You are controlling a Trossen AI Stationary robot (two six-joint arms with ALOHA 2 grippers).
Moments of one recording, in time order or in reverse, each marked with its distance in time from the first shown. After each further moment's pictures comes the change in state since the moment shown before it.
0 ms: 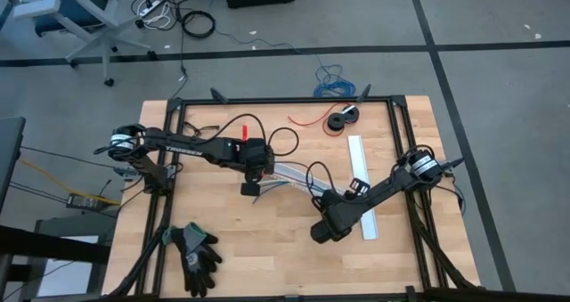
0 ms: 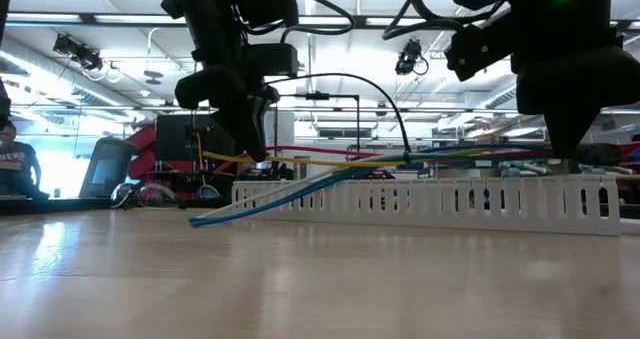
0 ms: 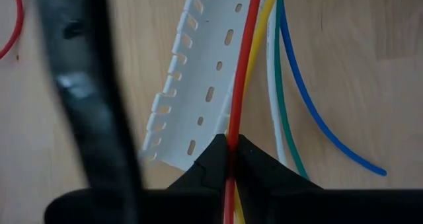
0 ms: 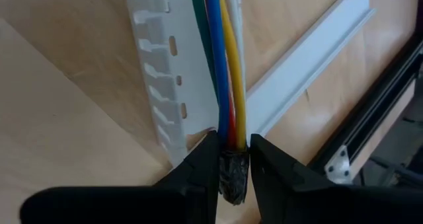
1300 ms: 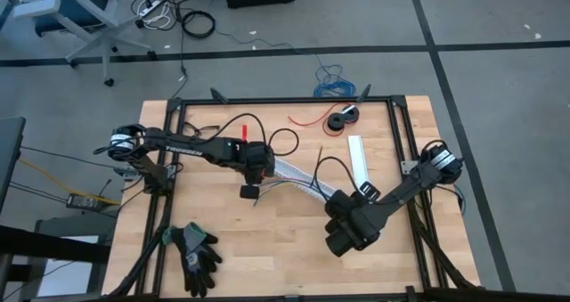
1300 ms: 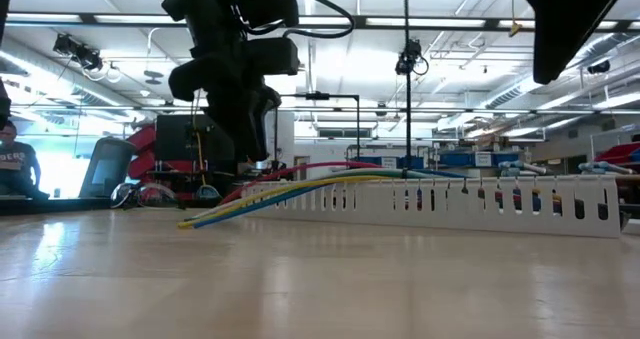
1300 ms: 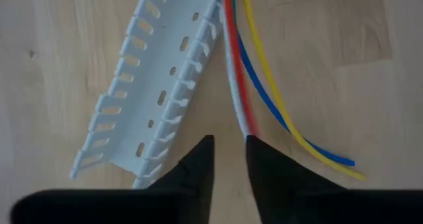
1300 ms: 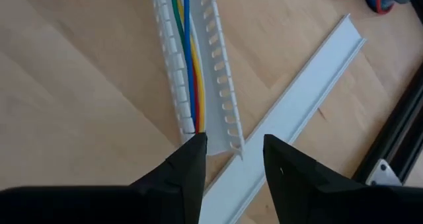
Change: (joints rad) left arm 0.000 -0.001 0.000 0.008 0.107 0.002; right arm 0.121 -0.146 0.076 -0.002 0.163 0.271
